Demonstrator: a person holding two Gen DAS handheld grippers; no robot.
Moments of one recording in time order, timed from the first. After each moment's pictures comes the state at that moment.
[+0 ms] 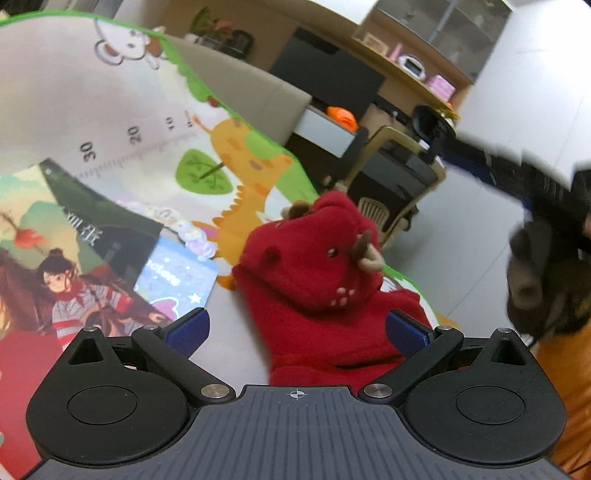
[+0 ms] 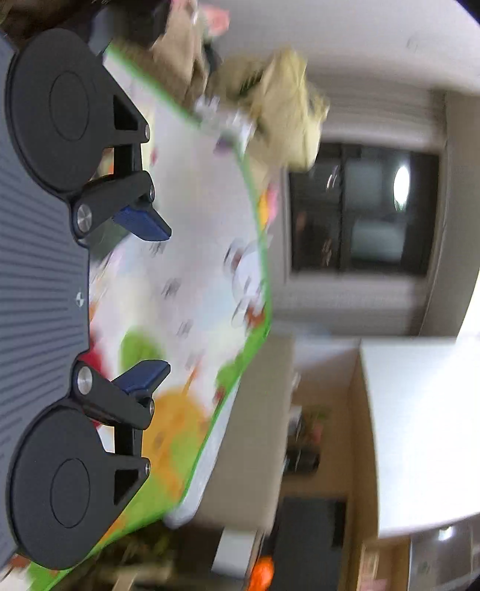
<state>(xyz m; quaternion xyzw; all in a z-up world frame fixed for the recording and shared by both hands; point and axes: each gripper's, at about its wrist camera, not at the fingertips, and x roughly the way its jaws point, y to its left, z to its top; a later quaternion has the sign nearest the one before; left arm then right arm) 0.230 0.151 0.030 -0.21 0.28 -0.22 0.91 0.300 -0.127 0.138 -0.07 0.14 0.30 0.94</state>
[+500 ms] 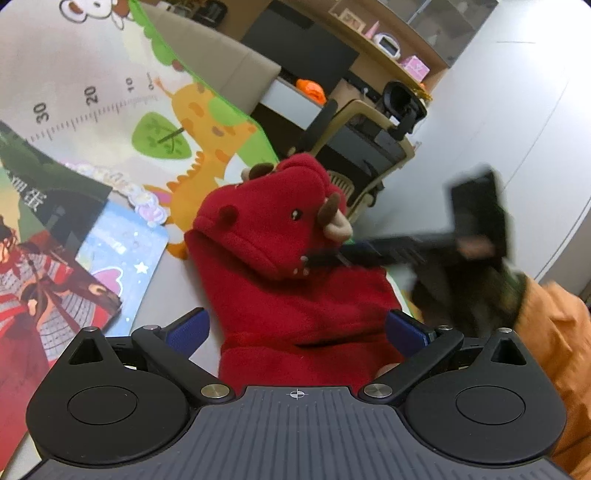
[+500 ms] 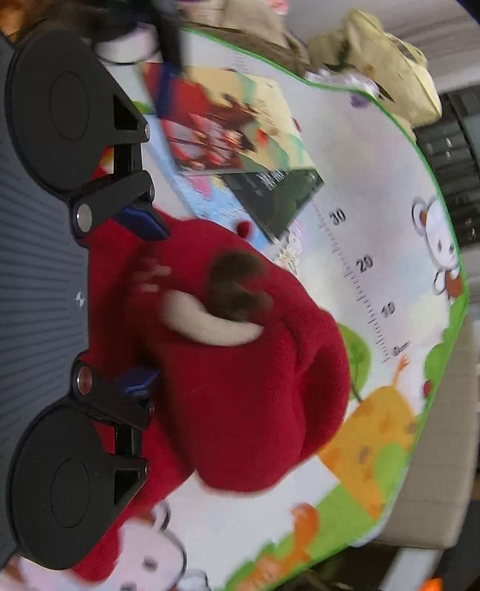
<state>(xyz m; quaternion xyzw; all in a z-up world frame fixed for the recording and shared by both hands) 0.242 0.129 0.006 -0.21 0.31 -0.28 0.88 0.414 -0.116 0.039 -0.03 0.41 0.30 0.86</state>
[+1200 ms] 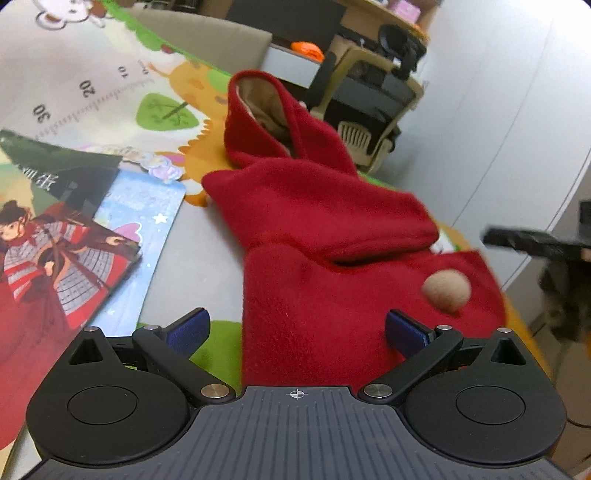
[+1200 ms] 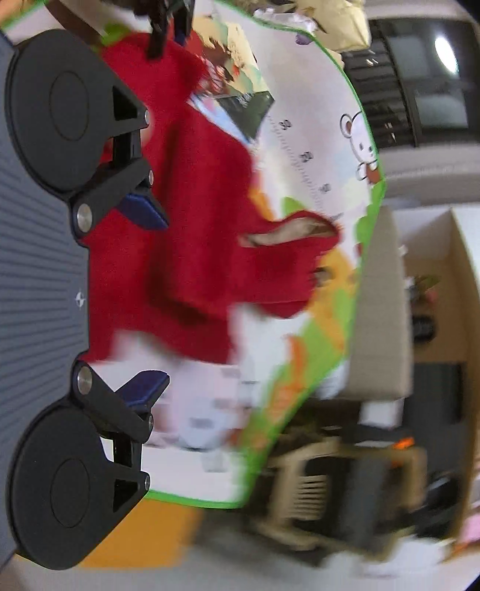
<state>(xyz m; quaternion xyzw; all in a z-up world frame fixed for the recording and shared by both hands) 0.215 0.102 -0.027 -0.09 0.35 -0.26 0.90 0.206 -0.304 0.014 0.01 0.31 0.14 0.94</state>
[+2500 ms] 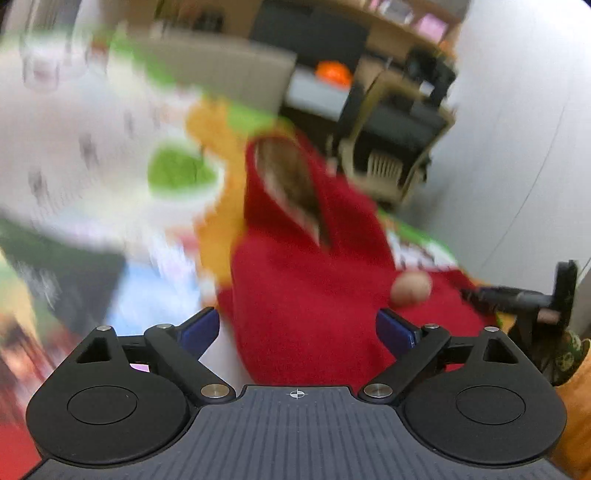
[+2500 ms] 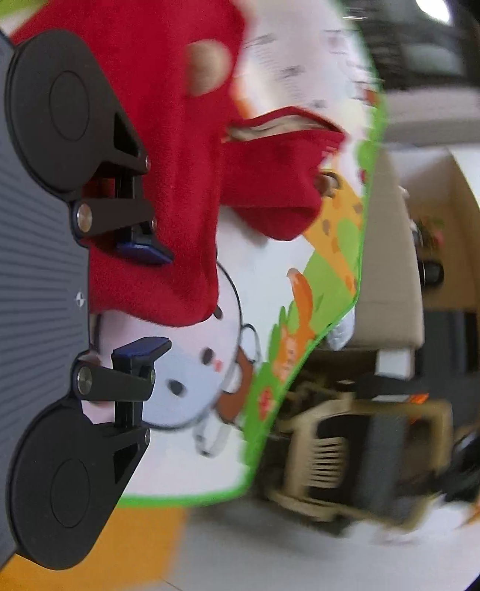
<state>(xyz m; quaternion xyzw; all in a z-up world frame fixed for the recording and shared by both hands) 0.311 0.093 0.015 -0.11 0.35 -0.21 0.91 0.332 -0.322 -0.014 0.06 0.30 0.08 0.95</state>
